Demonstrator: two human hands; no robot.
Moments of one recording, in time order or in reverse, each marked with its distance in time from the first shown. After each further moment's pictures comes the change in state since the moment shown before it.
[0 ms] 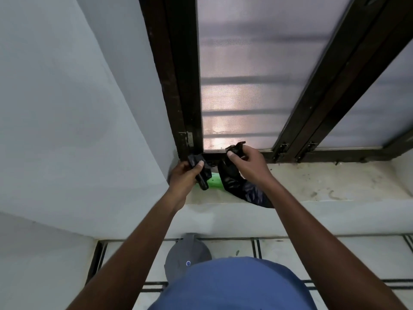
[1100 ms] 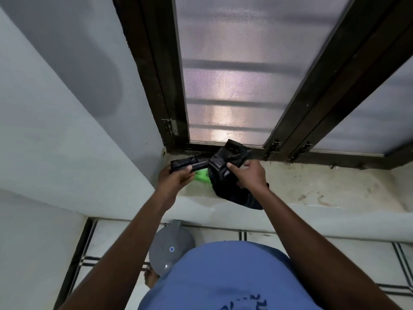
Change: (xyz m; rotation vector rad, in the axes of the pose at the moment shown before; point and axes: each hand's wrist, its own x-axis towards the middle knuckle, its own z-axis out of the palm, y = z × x) left_hand 0.010 -0.053 0.028 -0.286 0.067 -0.111; right_hand 0.013 0.071 -0.023 -0.103 0.058 0.436
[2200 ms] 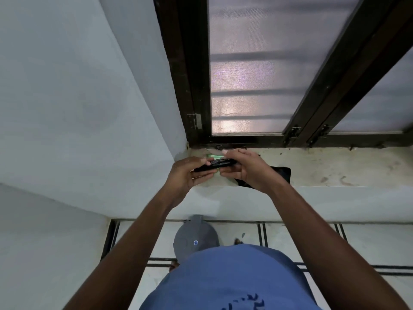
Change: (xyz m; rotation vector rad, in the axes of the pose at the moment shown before) left_hand -0.074 0.073 -0.044 0.071 -0.339 -0.018; right_hand -0.093 -0.059 0.035 0.719 -0.624 0.013
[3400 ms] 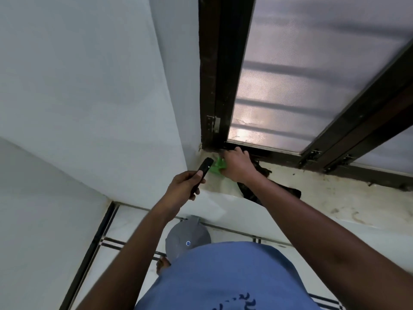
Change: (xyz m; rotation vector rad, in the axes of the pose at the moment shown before) left_hand -0.013 -0.038 -0.026 0.256 0.331 -0.028; right_hand 0.121 0.019 0.011 -1.869 0.051 -0.340
